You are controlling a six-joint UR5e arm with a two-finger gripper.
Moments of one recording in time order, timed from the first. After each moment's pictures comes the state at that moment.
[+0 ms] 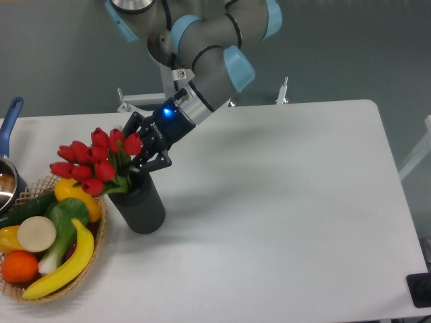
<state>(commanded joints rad) 2.54 -1.65 -2.10 -0.91 0.45 1.56</state>
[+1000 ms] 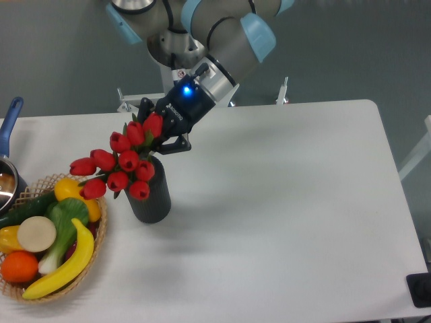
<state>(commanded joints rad) 2.62 -1.55 -1.99 -0.91 0.34 1.18</state>
